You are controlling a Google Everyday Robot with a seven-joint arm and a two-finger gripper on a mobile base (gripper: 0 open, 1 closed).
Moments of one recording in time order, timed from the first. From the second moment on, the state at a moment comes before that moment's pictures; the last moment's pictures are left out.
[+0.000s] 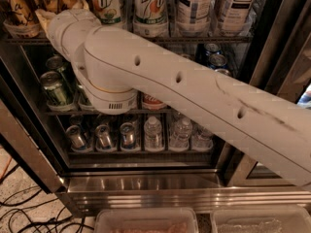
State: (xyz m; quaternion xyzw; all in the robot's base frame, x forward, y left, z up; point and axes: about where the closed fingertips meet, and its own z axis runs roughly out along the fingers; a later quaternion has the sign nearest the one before) arm 0.617 0.198 1.057 -0.23 0.64 0.18 0.71
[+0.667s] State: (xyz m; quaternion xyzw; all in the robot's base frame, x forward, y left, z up) arm 0.617 0.198 1.057 -0.23 0.64 0.18 0.71
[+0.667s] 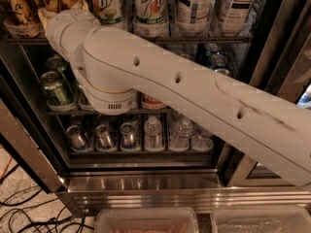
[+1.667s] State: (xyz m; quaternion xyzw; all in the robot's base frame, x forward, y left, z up) arm 0.618 0.197 1.064 -0.23 0.64 0.18 0.71
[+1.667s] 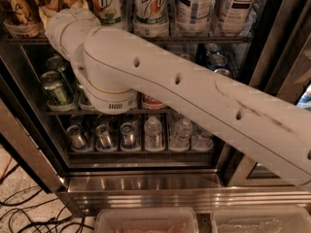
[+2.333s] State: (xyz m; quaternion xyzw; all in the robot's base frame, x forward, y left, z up) arm 0.618 0.197 1.072 -0.23 0.62 0.19 0.73
